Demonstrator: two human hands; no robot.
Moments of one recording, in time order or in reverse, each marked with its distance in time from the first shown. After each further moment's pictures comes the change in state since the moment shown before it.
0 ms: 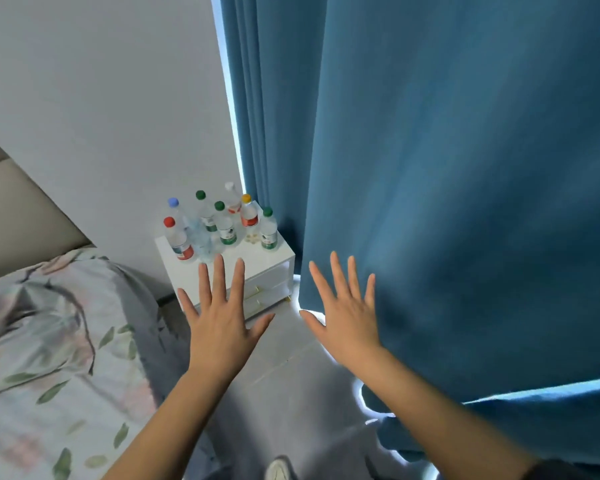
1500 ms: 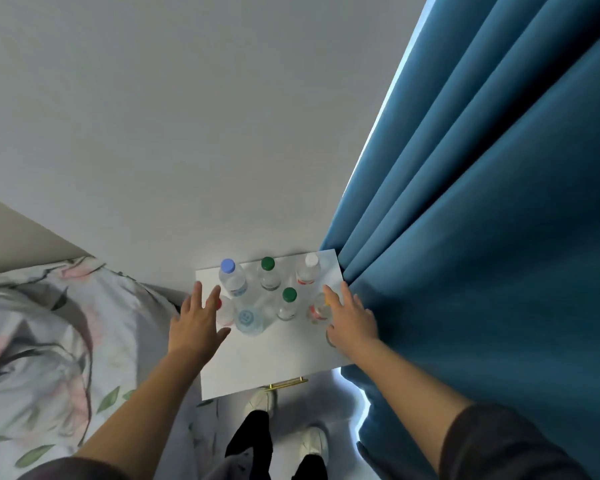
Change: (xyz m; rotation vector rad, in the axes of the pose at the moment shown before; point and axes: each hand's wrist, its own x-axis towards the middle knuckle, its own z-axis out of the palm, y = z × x) left_hand 0.375 -0.243 0.163 -0.030 -0.501 -0.435; right_hand 0.500 -0.083 0.157 -0.048 -0.569 -0.145
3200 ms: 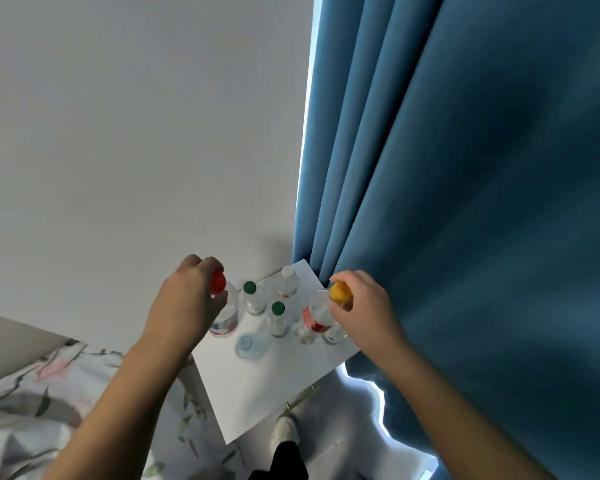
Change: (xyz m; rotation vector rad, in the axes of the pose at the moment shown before) left_hand -0.036 0.038 -0.184 -0.186 0.301 0.431; right_hand -0.129 -0.034 -0.094 0.671 0.561 0.127
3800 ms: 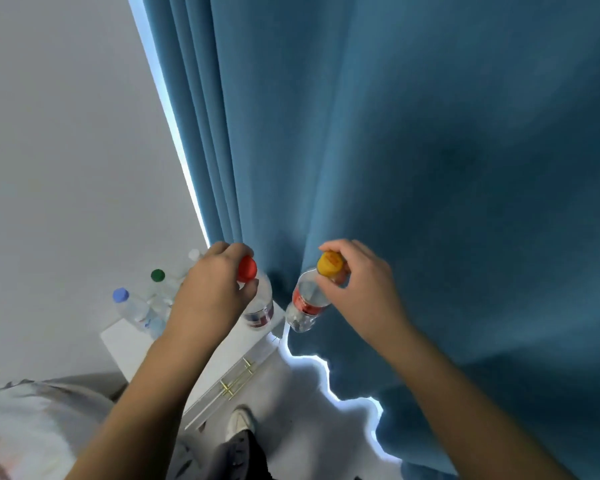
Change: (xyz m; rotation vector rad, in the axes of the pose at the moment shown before) left_hand -0.143 0.192 0.028 -0.193 0.033 0.377; right_hand -0.181 0.060 -0.129 0.085 0.393 -0.029
